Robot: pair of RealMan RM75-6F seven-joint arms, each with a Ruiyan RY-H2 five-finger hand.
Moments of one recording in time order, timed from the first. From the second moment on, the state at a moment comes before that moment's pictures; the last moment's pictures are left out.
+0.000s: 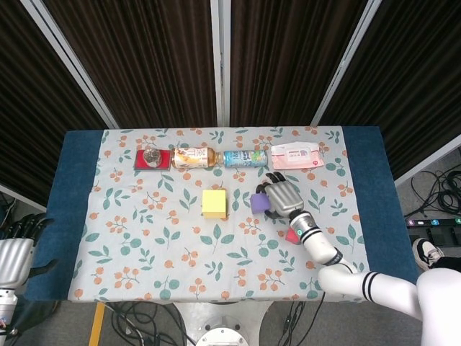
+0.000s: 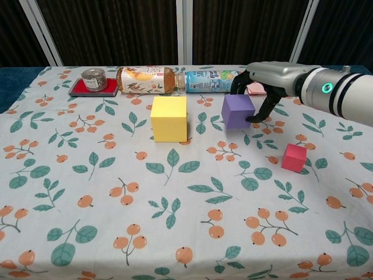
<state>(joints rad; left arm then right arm) -0.07 -1.14 -0.02 -1.56 1.48 1.46 0.05 0.86 -1.61 0.21 -1.32 -0.96 0.78 -0.35</state>
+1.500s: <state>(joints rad) -0.07 -1.16 -0.01 -1.51 1.47 1.45 0.00 0.98 -1.80 0.23 -1.18 -0.76 0.78 -0.47</state>
